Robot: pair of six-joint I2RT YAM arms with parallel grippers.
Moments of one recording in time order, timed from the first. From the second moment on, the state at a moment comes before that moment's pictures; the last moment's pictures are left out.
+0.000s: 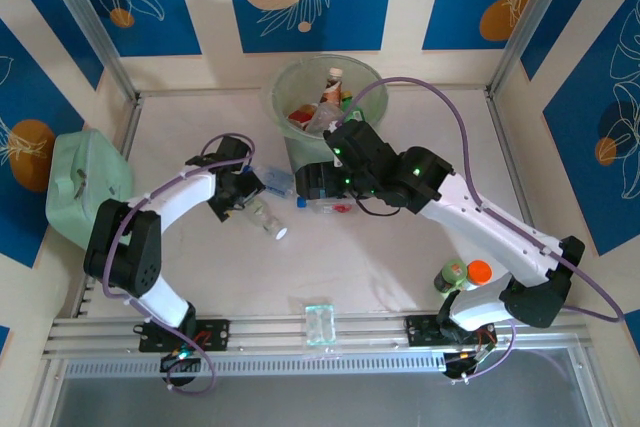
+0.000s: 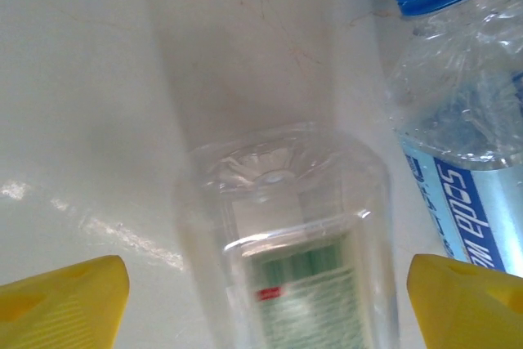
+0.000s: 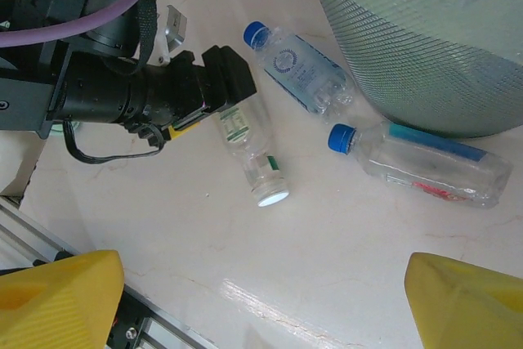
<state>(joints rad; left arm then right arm) -0.35 1.61 1.05 -0.69 -0.01 -0.99 0.95 1.38 1.58 -1.00 0.10 0.64</state>
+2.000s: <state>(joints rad) -0.36 1.15 1.20 -0.50 0.58 -0.74 0.98 1.61 1.78 -1.00 -0.13 0.63</state>
